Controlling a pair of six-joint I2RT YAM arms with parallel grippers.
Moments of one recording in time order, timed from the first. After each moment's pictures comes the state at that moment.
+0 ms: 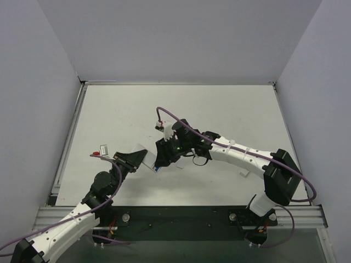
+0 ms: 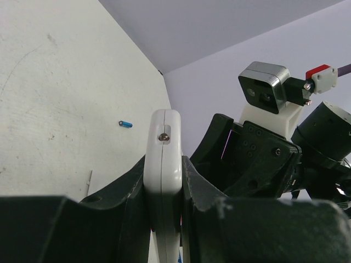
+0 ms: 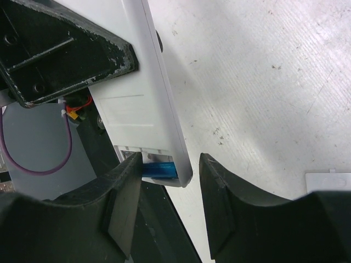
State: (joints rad) left arm -0.67 0.38 0.01 0.47 -0.24 -1.17; right arm 0.92 1.58 1.13 -0.26 -0.44 0.34
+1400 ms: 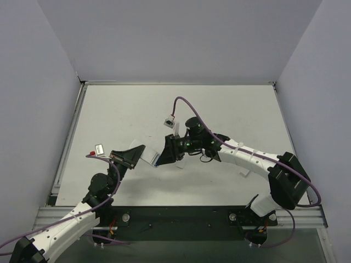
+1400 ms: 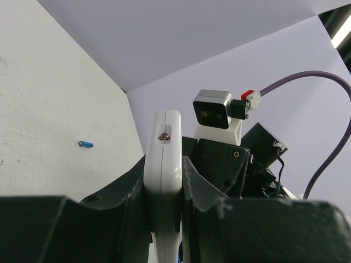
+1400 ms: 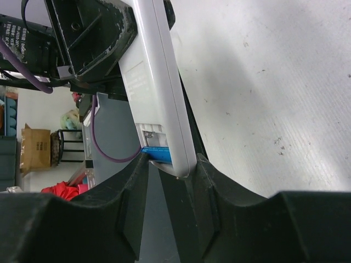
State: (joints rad) left arm -0.67 0.41 0.01 0.65 -0.25 -1.23; right arm 0.82 1.50 0.96 0.04 -0.75 0.58
